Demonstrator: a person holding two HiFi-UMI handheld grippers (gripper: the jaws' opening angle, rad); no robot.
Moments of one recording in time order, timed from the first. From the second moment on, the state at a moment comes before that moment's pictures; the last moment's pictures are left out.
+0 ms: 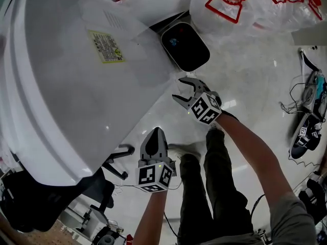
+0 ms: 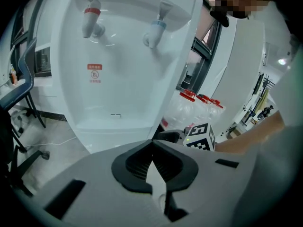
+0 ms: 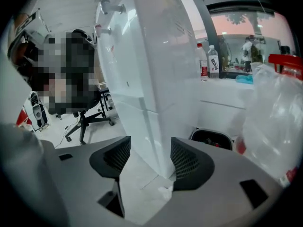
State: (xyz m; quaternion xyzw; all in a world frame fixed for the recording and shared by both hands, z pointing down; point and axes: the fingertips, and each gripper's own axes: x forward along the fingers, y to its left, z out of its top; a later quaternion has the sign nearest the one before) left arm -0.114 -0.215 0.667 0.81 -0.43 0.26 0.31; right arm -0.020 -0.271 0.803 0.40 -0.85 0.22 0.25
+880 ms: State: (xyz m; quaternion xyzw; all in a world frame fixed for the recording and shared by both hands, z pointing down) left arm -0.132 -0.215 0.686 0.79 -0.44 0.27 0.33; right arm -0.024 -0.304 0.823 0.43 -0.83 0.19 0.29
